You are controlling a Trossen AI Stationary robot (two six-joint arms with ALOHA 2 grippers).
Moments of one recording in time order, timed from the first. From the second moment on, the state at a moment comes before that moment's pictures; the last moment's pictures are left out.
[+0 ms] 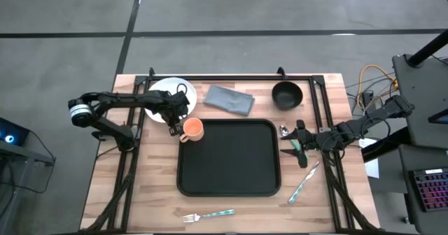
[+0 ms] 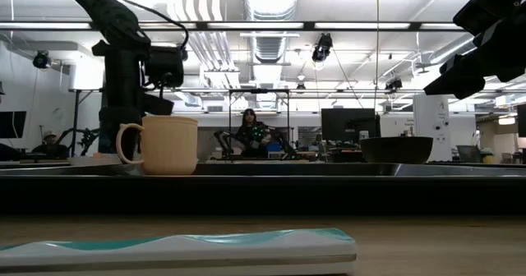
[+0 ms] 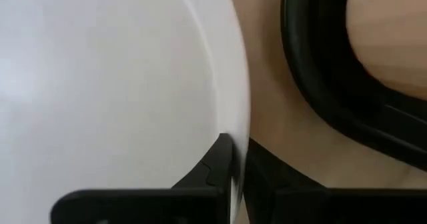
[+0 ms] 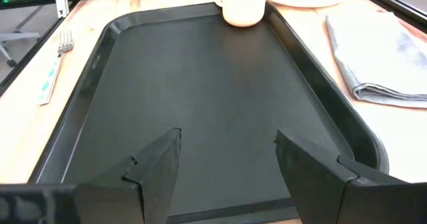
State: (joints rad) left arm 0.50 1.39 0.73 -0.74 -0.04 0.09; right arm 0.43 0.49 0.21 -0.20 0.43 0.36
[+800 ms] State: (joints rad) left arm 0.24 1.30 1.28 -1.17 -0.19 -0.10; right arm 0.43 0.49 0.21 -0.18 0.44 0.34
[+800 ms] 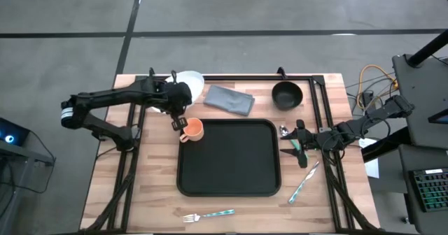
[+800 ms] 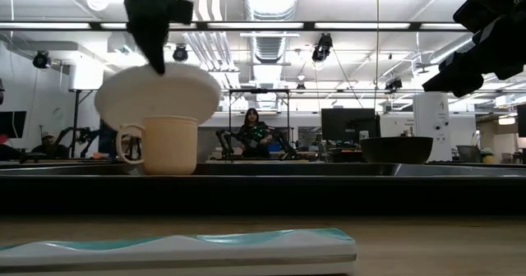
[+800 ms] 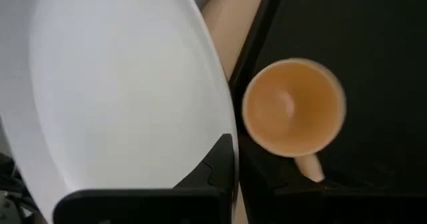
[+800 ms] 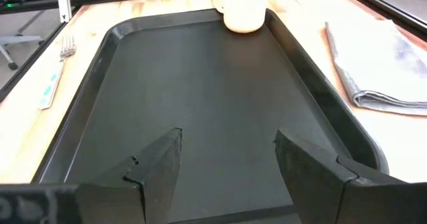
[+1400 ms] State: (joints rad) left arm -0.22 1.85 2.07 -1.45 -0.38 -0.12; right arm 0.43 0.49 0.21 -0.17 0.44 0.34
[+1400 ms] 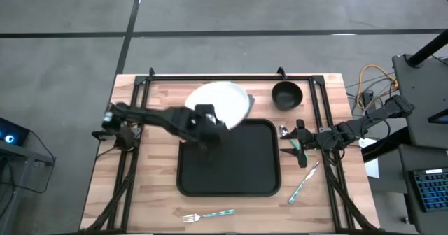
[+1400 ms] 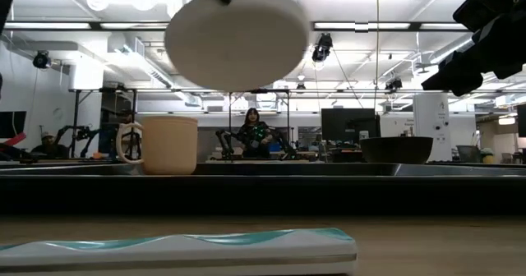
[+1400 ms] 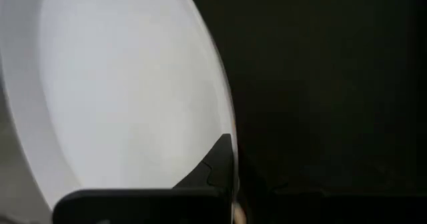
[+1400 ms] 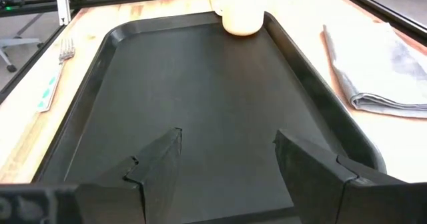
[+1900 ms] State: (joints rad) left arm -0.37 2.09 2.18 -1.45 -0.38 -0.24; right arm 0.43 0.48 0.29 -0.18 0.53 0.28
